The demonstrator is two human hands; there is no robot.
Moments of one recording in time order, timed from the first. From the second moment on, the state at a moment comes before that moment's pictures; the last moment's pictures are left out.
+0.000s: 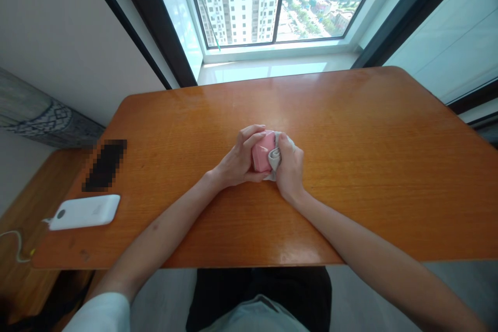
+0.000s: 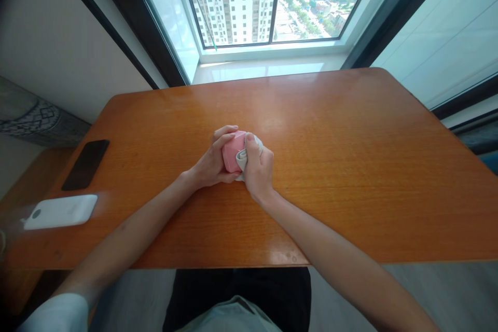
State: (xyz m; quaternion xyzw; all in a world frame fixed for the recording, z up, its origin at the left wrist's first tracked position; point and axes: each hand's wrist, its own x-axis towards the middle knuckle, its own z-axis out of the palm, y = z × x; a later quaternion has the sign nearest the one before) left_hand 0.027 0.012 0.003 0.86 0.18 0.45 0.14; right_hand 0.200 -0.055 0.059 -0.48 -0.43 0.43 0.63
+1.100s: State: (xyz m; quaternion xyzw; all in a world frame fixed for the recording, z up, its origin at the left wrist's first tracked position) left_hand 0.033 -0.006 0.068 0.39 0.34 0.29 0.81; right_hand 0.239 -0.029 0.068 -0.18 -0.88 0.05 0.44
